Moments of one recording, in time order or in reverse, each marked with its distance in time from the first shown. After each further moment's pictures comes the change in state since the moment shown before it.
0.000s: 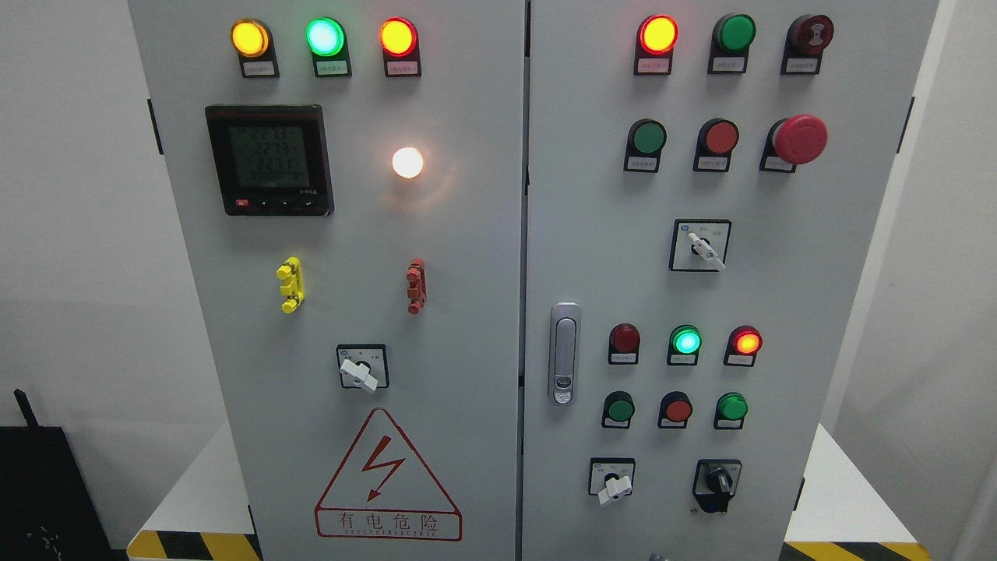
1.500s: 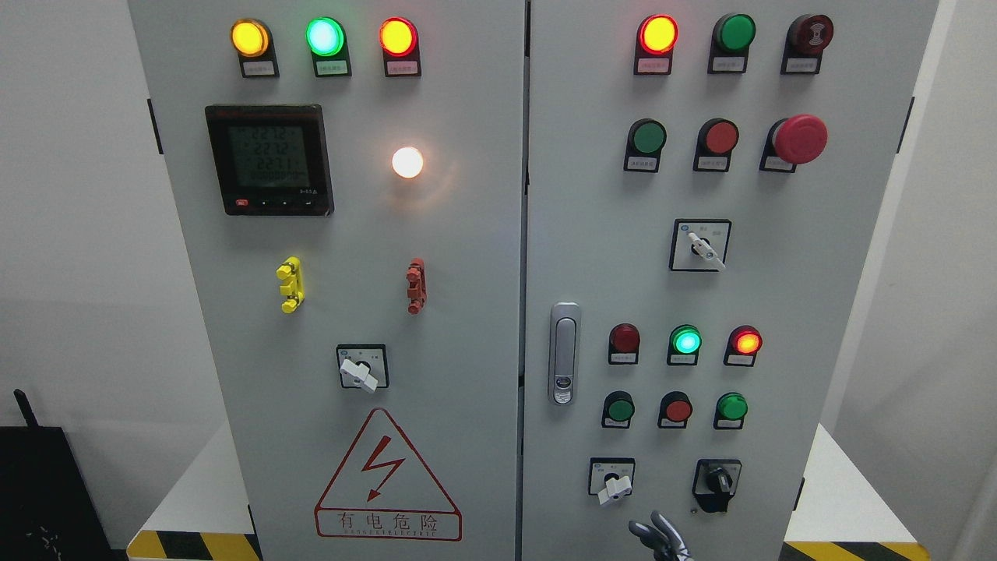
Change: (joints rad) left arm 0.000 0.000 0.000 0.000 0.000 0.000 0.000; right arm -0.125 0.002 -0.030 0.009 0.198 -0.023 -0.005
